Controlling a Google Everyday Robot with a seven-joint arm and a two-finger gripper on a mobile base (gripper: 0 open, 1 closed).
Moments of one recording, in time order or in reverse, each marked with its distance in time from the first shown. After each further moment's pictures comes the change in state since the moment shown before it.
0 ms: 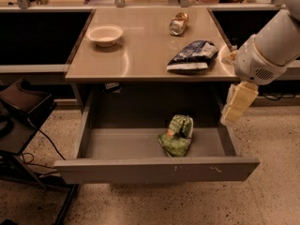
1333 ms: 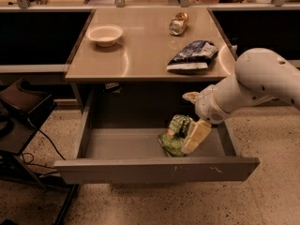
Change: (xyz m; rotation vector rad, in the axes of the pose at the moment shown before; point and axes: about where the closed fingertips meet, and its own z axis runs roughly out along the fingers) arm -0.033 0.036 0.149 -0.118 -0.270 -0.034
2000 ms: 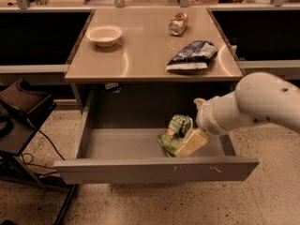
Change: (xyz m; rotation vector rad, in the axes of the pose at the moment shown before) arm 0.011 0.008 0.004 0.205 0.035 0.187
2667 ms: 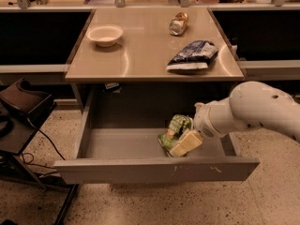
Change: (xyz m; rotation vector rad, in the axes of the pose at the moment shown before) arm 0.013 -0.004 0.018 0.035 0.000 0.130
